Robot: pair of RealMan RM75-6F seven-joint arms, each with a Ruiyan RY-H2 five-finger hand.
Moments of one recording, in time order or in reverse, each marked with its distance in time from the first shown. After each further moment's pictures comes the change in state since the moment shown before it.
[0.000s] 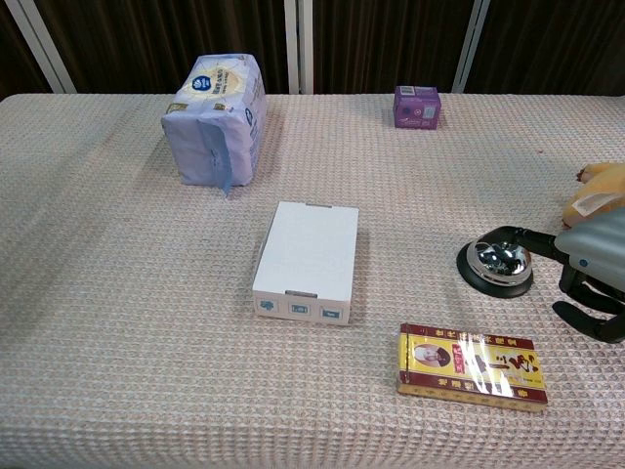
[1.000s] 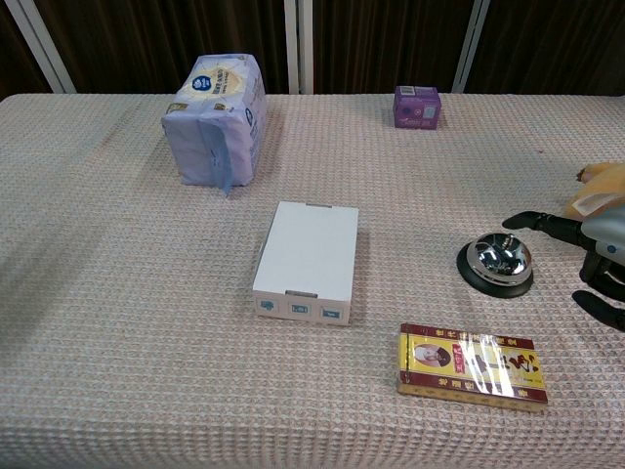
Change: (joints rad) left arm -0.014 0.010 -0.001 -0.025 -0.014 -0.038 0.021; right arm -0.019 0.038 -0.010 -0.009 -0.024 0.045 0.066
